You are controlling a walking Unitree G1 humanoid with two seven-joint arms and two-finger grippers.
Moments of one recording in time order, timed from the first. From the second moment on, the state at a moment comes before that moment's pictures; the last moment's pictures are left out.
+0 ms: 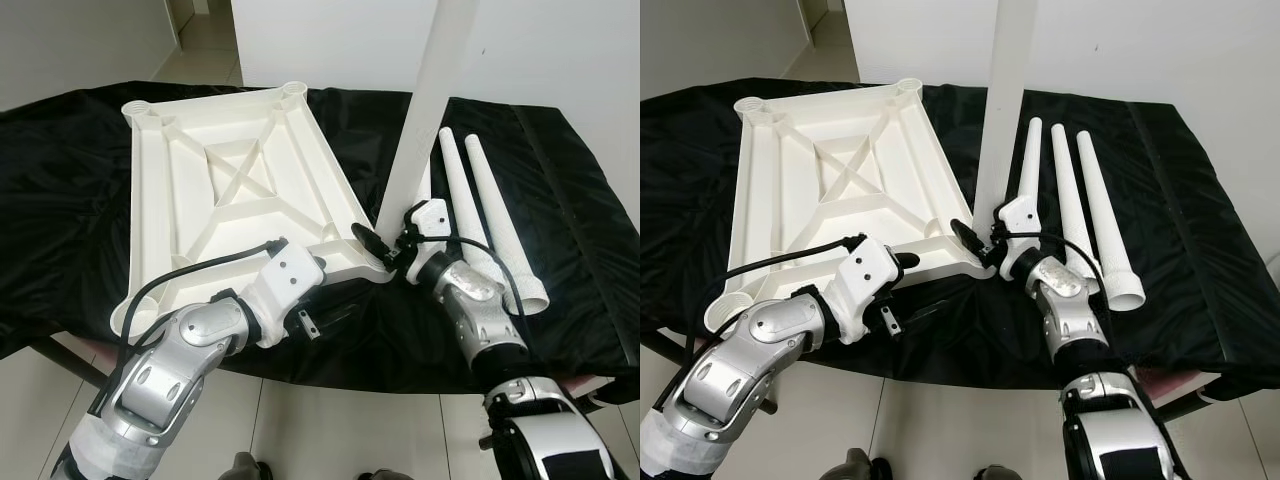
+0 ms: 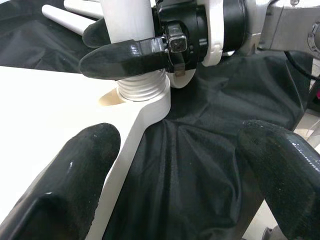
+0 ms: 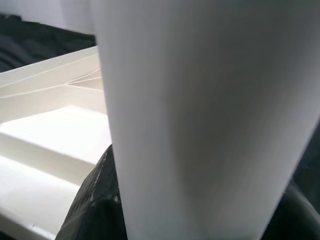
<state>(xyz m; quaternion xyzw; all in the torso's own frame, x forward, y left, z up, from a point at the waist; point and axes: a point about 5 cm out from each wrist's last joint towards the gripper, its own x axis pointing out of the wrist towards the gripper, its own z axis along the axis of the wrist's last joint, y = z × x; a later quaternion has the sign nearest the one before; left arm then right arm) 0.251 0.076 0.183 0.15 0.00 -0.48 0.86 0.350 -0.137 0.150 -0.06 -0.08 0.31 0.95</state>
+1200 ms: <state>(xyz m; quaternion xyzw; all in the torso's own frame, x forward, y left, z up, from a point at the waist) 0.253 0.080 0.182 0.16 0.01 -0.48 0.86 0.304 -0.096 0.136 0.06 -0.07 0.09 0.99</state>
